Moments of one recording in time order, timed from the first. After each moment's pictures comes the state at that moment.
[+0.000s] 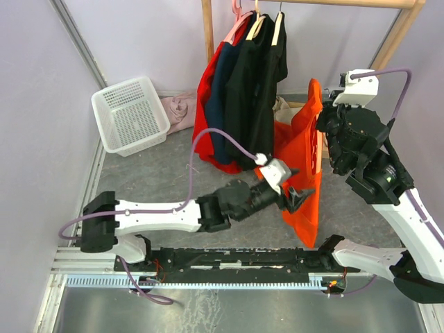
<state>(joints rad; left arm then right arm) -1.36 1.47 1.11 0.58 -0.26 -0.09 0.71 1.04 1.53 -0.51 0.81 0.04</state>
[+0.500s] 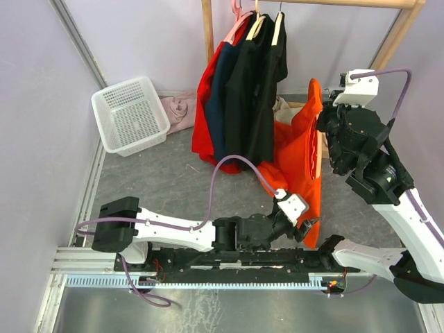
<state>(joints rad) -1.57 1.60 1.09 0.52 -0.55 -0.08 0.71 1.03 1.53 -0.51 0.81 0.04</state>
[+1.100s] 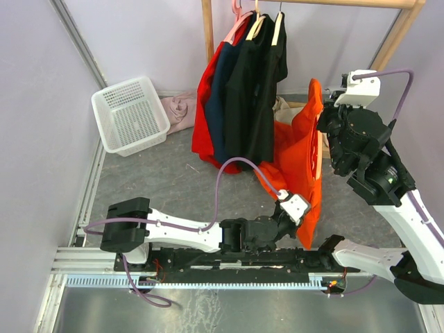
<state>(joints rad) -1.57 1.68 1.10 0.56 -0.62 -0.11 0.71 1.03 1.53 -0.51 0.81 0.04</state>
